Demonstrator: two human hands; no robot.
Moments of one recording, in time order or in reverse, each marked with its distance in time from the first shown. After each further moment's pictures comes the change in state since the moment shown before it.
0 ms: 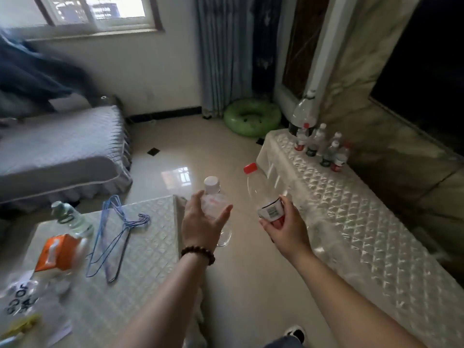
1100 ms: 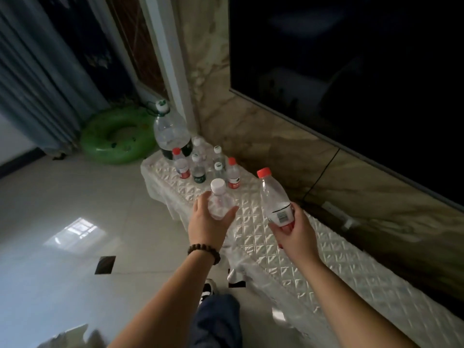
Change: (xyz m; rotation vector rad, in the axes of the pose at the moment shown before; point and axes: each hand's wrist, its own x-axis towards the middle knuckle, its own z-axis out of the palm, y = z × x) left_hand 0.159 0.201 0.476 -0.006 -0.622 0.196; right_hand 0.277 0.242 -0.226 0.040 0.420 0.534
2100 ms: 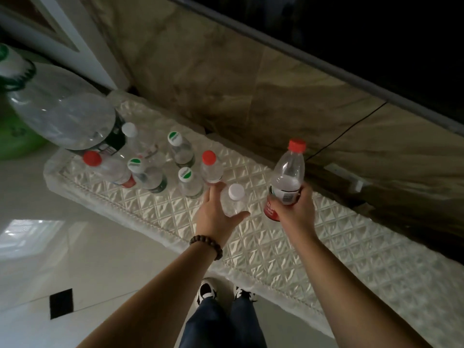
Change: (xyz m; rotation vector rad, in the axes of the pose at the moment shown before) left_hand 0.229 -0.122 0.189 0.144 -0.536 0.085; right_hand 0.241 0.088 0.140 0.162 0.278 0.425
